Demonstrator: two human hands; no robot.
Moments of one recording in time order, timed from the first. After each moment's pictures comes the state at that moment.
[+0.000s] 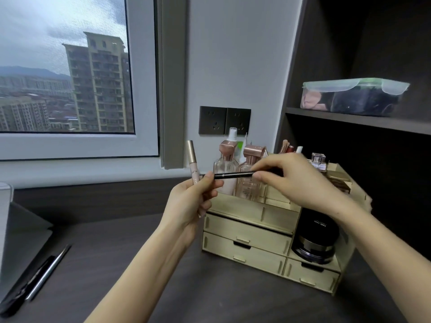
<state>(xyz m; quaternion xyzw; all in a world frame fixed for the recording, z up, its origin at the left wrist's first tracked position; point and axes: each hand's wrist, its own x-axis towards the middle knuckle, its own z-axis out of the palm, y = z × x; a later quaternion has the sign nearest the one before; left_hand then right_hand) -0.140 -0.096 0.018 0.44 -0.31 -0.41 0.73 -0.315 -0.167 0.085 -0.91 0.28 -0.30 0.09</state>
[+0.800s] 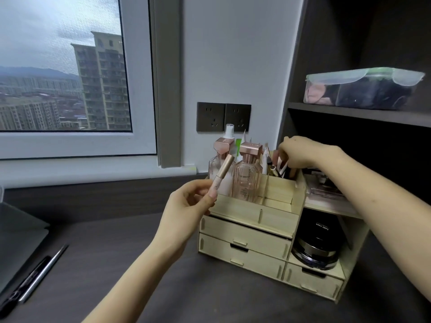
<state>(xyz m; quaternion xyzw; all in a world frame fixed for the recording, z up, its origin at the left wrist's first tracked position) -0.147 -0.095 -0.001 0.51 -0.47 -0.23 0.68 -0.311 -0.319 0.101 -0.88 0.44 0.01 -0.18</state>
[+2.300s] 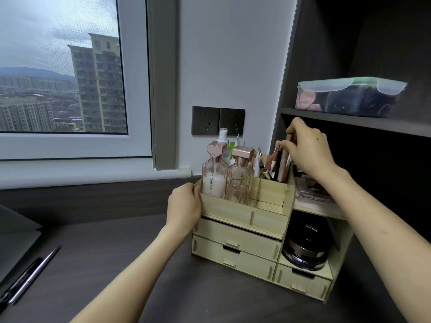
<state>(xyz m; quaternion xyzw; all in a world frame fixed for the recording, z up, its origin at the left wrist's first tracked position) -0.125 -0.163 -0.023 0.75 -0.44 0.03 0.48 -0.335 -0.284 0.096 -0.81 0.38 -0.43 -0.08</state>
